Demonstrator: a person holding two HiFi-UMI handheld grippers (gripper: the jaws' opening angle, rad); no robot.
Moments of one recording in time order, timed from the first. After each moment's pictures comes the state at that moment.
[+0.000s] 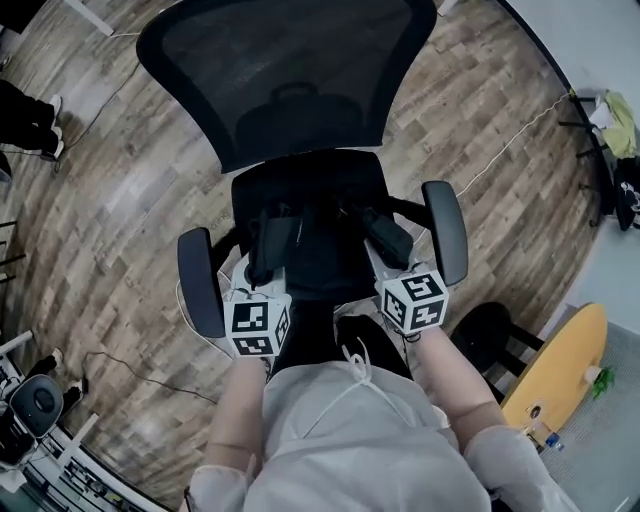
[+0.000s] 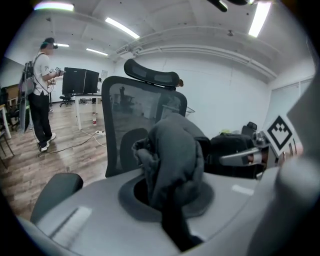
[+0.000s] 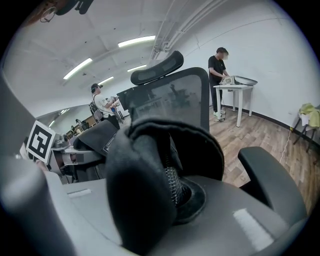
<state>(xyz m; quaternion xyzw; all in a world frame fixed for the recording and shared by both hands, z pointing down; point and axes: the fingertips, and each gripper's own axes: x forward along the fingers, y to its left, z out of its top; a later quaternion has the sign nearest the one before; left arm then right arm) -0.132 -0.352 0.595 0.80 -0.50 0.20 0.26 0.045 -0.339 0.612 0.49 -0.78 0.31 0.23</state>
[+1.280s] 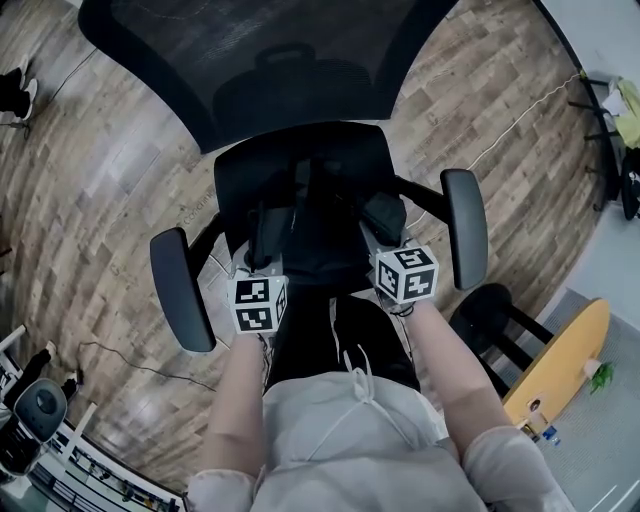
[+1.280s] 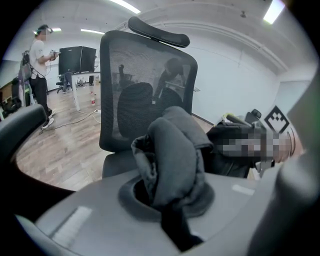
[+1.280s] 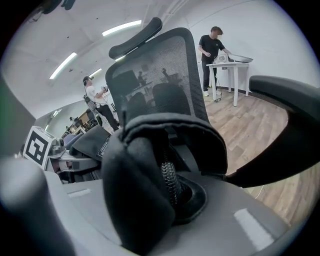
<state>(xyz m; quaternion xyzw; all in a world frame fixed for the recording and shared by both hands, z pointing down) -0.131 -0.353 0.760 0.77 -0.47 0.29 0.32 0.057 -0.354 0.769 0.48 -0.74 0.39 0.26</state>
